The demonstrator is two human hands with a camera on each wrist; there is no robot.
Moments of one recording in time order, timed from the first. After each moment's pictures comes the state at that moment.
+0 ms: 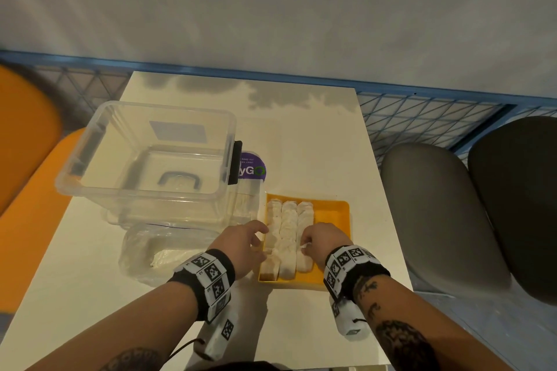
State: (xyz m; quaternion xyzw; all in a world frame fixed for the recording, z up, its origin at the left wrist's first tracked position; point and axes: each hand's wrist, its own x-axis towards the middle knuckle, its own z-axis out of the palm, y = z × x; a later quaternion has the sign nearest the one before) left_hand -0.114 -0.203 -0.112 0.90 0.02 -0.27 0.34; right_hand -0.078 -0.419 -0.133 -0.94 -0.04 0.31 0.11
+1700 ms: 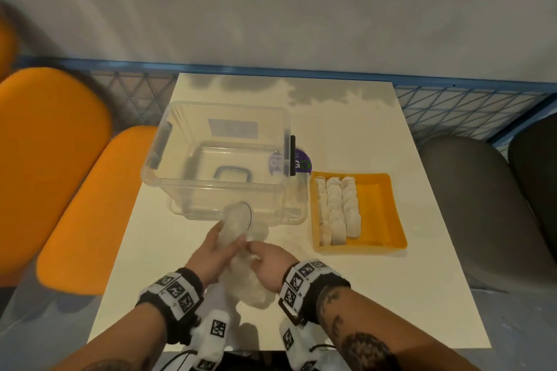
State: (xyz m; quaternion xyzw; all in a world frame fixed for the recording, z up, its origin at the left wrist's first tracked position) left_hand -0.176 -0.046 -0.132 0.70 0.27 -0.24 0.61; right_hand -0.154 -0.213 -0.115 -0.86 -0.09 0.40 0.32
